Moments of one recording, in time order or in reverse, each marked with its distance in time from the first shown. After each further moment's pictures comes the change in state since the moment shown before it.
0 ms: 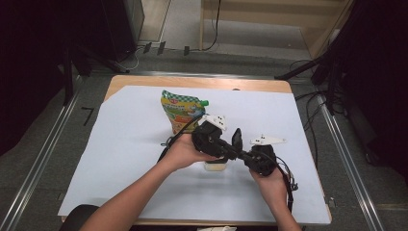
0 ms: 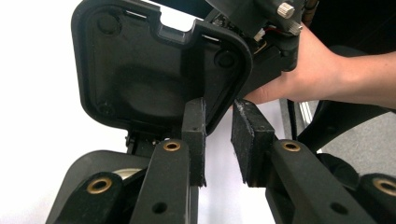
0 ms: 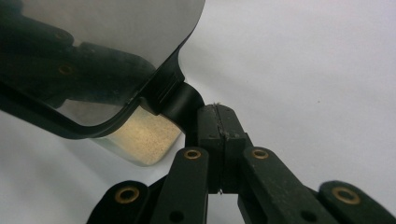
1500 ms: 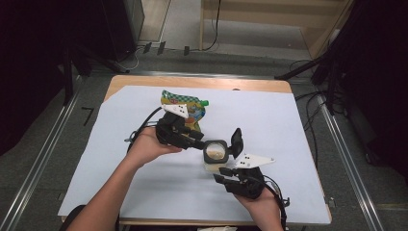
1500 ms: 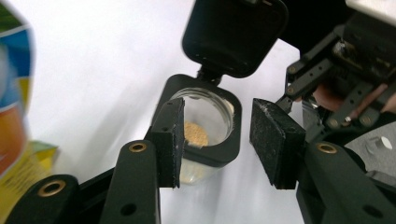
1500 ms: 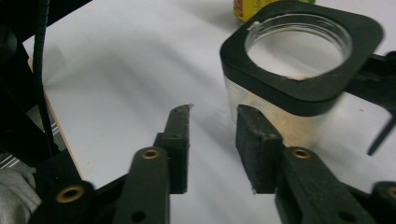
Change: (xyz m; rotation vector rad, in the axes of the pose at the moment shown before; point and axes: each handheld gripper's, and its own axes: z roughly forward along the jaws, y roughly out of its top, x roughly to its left) left arm 0.014 -0.044 -0.085 -0.069 0.125 -0.126; right arm 0.071 -0.016 -0.021 -0.026 0.227 -0.111
